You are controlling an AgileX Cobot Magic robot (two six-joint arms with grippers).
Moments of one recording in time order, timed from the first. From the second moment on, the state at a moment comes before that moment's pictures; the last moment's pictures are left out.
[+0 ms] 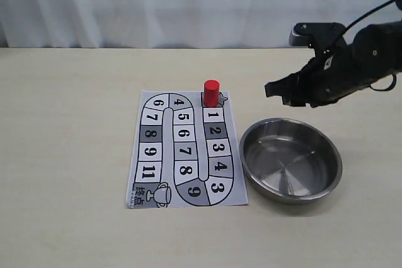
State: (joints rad) left arm -0.04 0.00 0.00 0.18 0.25 -0.18; right arm 0.23 1.74 -1.08 -0.04 0.39 0.14
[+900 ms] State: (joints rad) left arm -0.04 0.00 0.00 0.18 0.25 -0.18; right arm 0.10 2.14 -1.56 0.36 0.60 -0.34
